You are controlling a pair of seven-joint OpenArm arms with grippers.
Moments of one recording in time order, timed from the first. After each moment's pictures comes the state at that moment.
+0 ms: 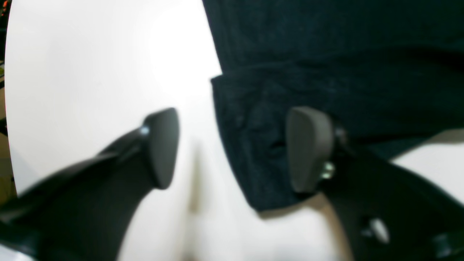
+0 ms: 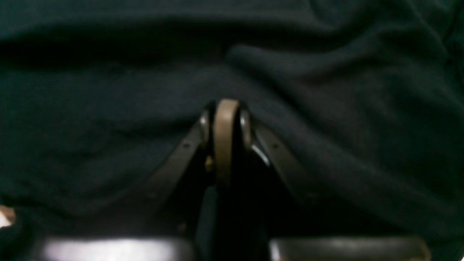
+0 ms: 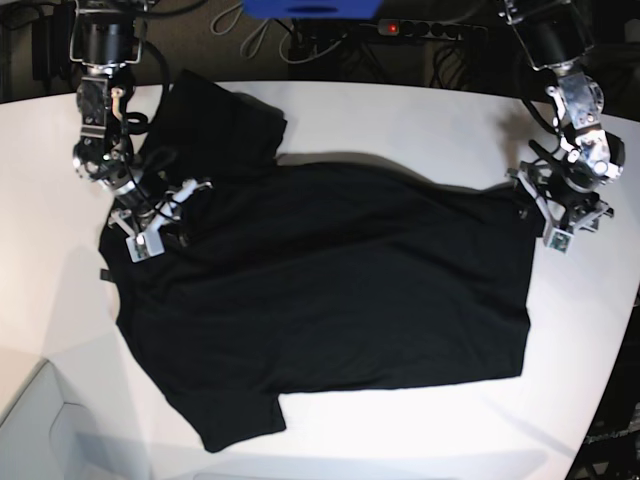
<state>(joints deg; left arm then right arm) 0.9 -12.0 -29.0 79.9 14.7 -39.8 27.8 -0.9 10.2 11.2 71.8 7.0 35.6 -14.6</state>
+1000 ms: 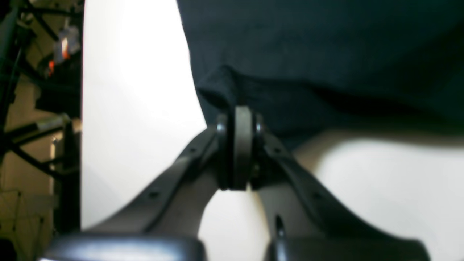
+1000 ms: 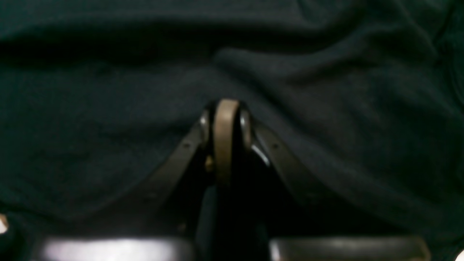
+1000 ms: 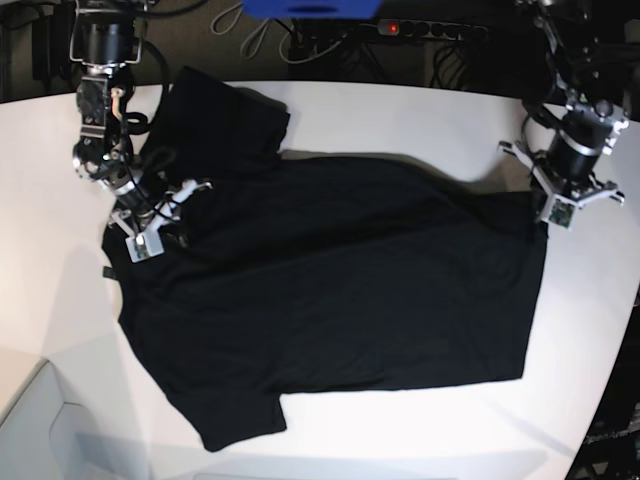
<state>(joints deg) 17.0 -7.6 -29.4 108.4 7.5 -39.9 27.8 -0.9 10.1 11.3 71.8 6.9 35.6 -14.8</state>
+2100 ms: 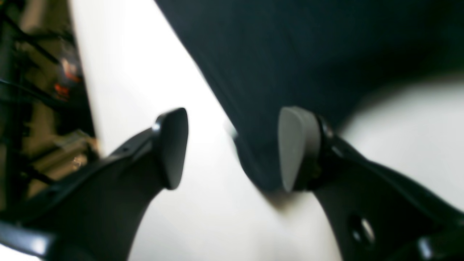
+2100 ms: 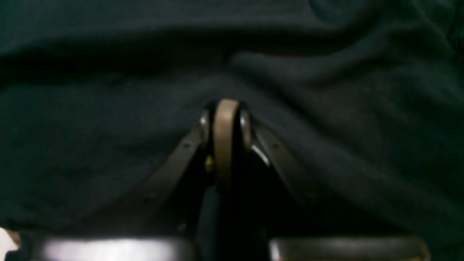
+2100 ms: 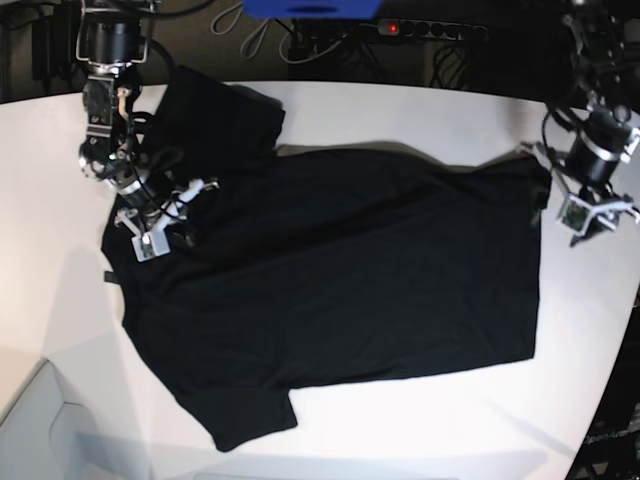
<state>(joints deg) 15.5 -15.7 -27.7 103.4 7.5 -40.0 18.1 -0.8 8.7 11.3 71.8 7.0 35.6 -14.9</state>
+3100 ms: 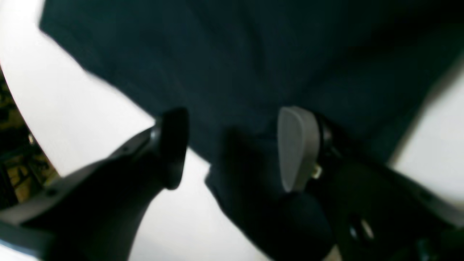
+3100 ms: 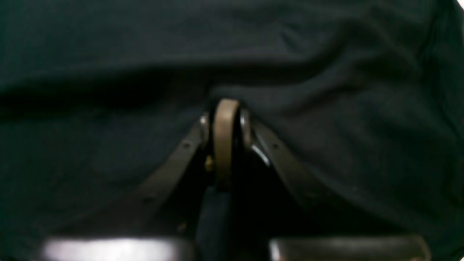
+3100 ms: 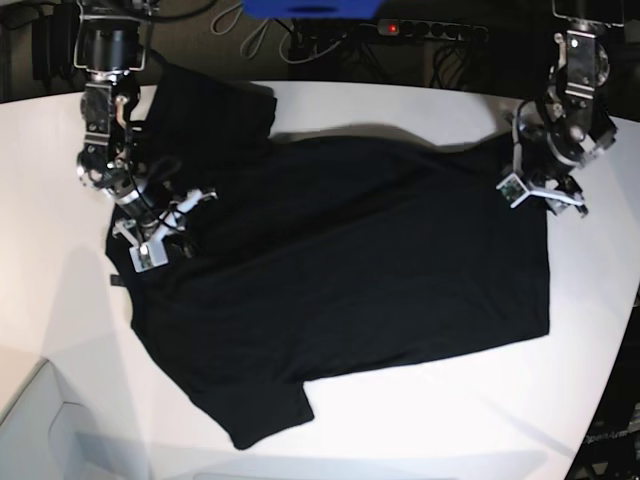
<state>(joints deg) 15.0 -26.3 -7.6 93.1 21.3 -40.1 22.6 0.6 9.0 11.0 71.5 7.0 35.6 -14.5</state>
